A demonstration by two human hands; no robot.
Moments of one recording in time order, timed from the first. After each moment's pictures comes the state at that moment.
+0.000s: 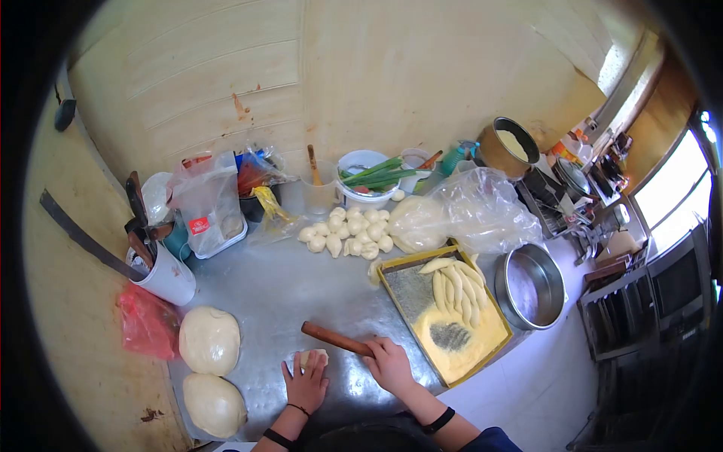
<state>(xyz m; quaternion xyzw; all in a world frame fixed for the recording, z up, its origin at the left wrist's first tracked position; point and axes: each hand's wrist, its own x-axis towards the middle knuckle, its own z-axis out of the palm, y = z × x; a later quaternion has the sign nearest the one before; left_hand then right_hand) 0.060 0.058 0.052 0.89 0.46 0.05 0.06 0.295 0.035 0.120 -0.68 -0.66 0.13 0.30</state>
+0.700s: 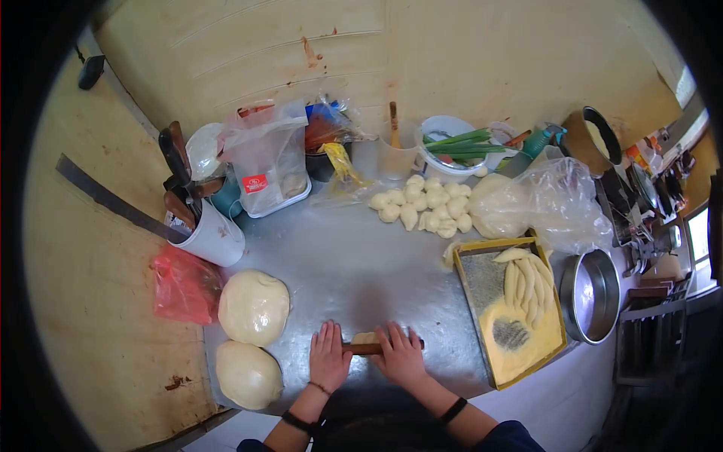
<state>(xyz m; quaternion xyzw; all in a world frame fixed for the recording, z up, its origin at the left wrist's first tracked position) 0.016 0.087 0.056 0.78 0.58 0.11 0.20 0.219 0.058 0.057 -0.64 -0.75 0.12 0.11</state>
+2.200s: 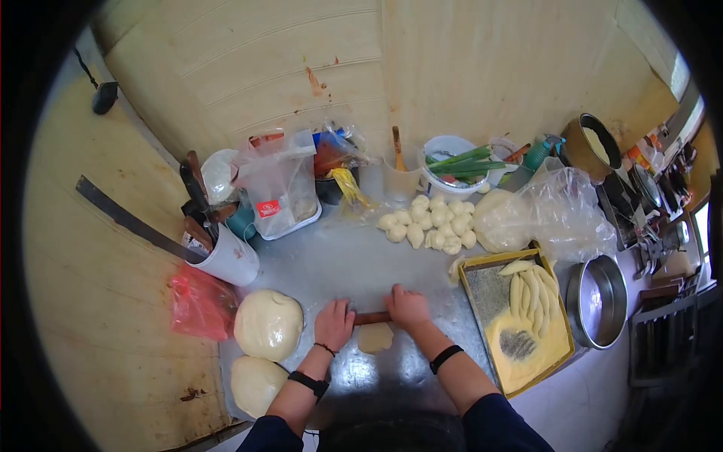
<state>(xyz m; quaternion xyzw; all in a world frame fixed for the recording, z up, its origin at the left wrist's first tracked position) 0.023 0.207 0.043 0.78 0.56 0.18 0.20 0.240 0.214 0.052 -0.69 -0.68 0.22 0.07</state>
